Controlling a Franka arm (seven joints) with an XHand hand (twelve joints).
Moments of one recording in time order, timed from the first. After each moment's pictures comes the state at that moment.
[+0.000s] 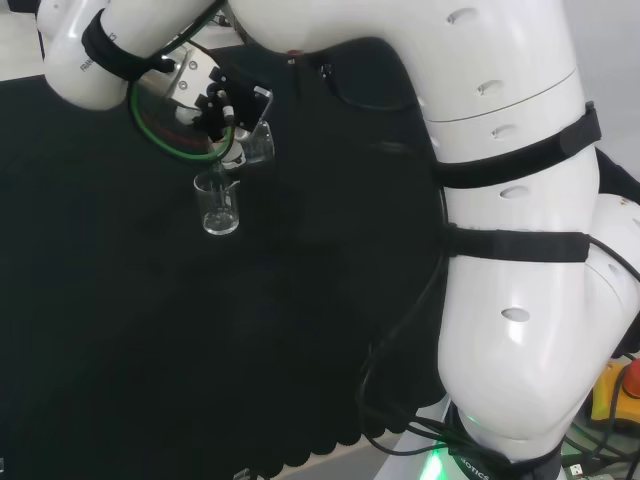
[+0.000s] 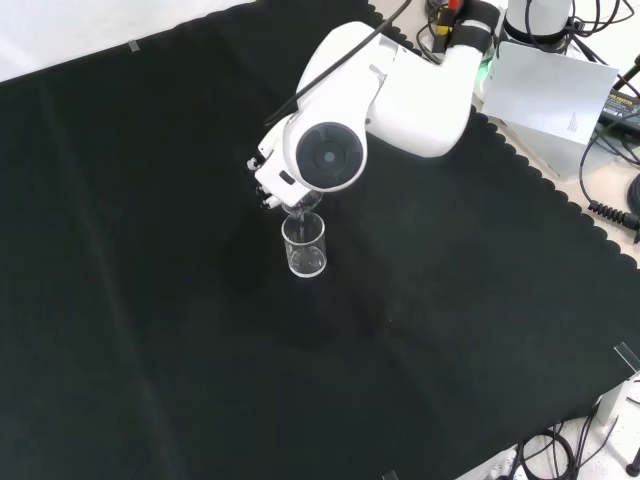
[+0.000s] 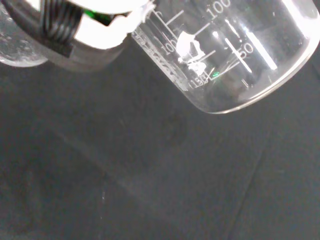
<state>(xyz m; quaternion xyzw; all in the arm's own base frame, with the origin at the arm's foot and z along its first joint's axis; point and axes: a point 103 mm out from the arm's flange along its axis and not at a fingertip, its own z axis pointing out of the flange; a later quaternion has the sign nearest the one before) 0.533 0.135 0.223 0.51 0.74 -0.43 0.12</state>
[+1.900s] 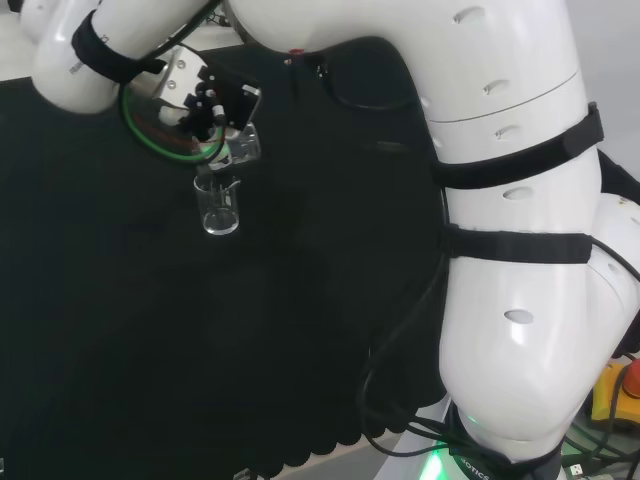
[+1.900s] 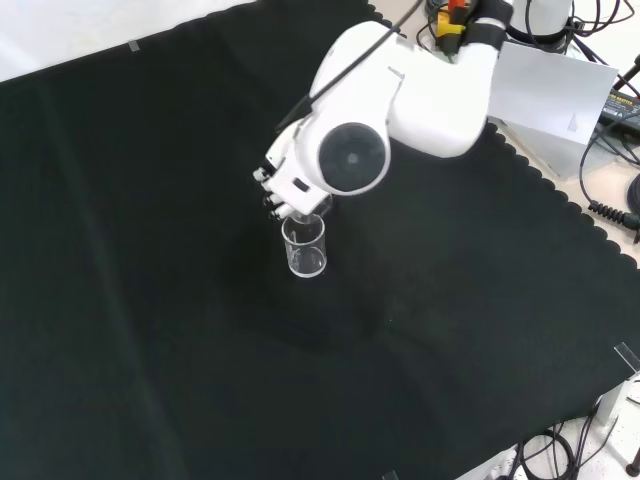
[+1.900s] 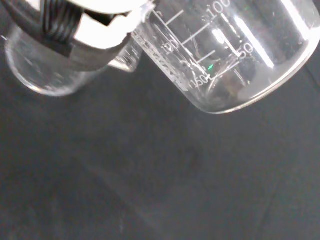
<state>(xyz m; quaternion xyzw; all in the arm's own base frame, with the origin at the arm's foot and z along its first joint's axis) 0.532 0.166 0.228 0.48 0.77 -0.41 0.13</state>
